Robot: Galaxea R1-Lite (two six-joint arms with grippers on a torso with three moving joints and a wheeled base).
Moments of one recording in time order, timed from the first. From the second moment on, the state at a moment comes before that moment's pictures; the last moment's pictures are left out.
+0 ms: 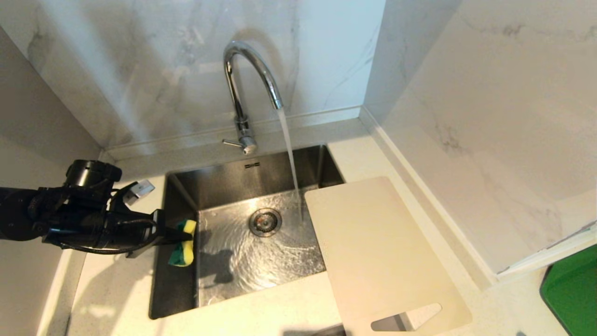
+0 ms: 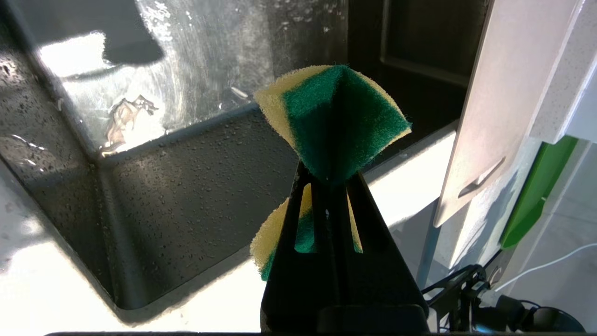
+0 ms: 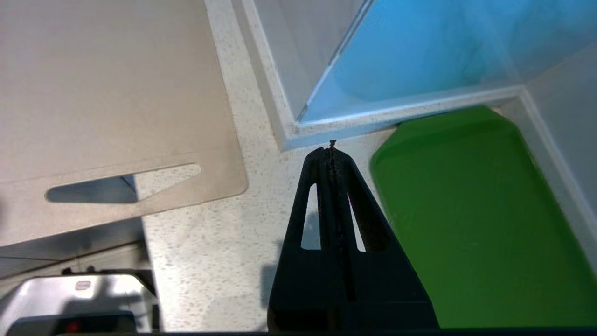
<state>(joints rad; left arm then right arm) -0.12 1.79 -1.00 0.02 -0.54 -0.40 0.06 0.42 -0.32 0.07 -0.25 -0.18</state>
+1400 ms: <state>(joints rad) -0.12 1.80 -0.97 -0.02 -0.54 -0.40 -0.14 0.28 0.00 0.01 0.02 -0.06</state>
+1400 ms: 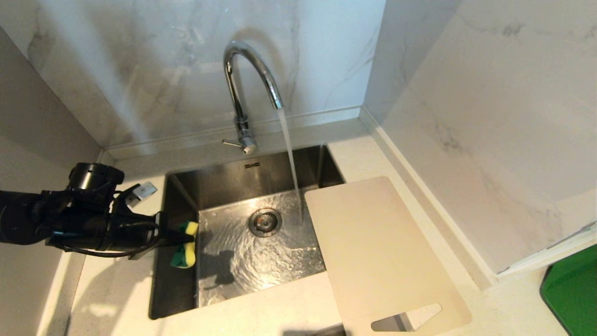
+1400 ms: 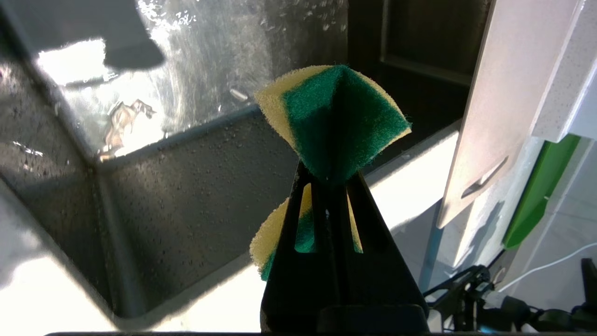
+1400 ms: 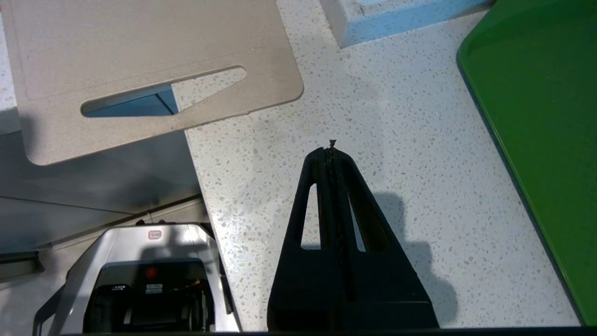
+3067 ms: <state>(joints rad) -0.14 1.81 -0.96 -0.05 -0.53 -0.40 -0.02 0.19 0.00 0.01 0.00 -0.01</state>
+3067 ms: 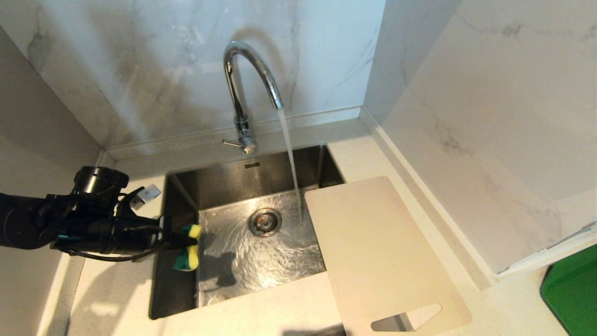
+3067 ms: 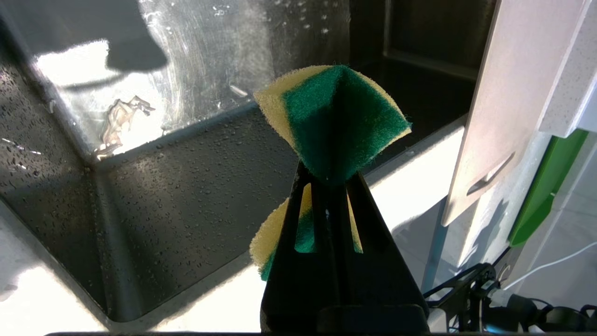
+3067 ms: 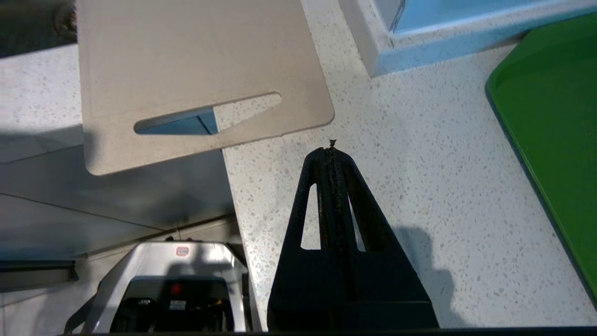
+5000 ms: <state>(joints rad) -0.13 1.79 -1.11 0.28 -0.14 -0.10 0.00 0.00 0.00 0.01 0.00 0.01</state>
